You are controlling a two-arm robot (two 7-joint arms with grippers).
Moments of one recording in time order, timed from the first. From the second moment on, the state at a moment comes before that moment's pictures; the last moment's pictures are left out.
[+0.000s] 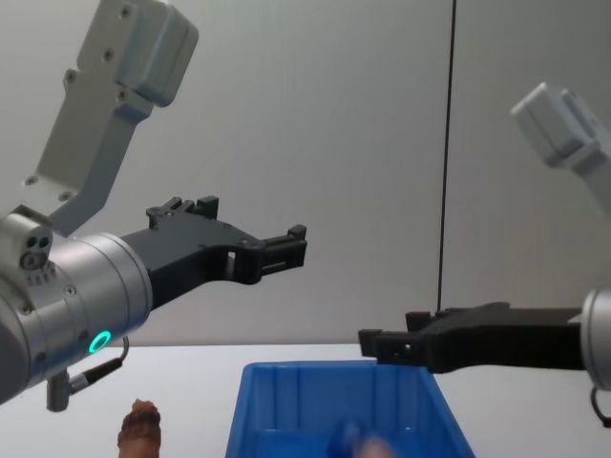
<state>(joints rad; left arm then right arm) -0.24 0.38 0.45 -1.63 -0.20 0.01 -0.01 0.24 0.26 -0.33 -1.56 0.23 0.36 0.49</state>
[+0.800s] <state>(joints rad) -0.24 0.38 0.45 -1.63 -0.20 0.01 -0.01 0.20 0.33 -0.27 -1.57 0.31 0.30 0.46</state>
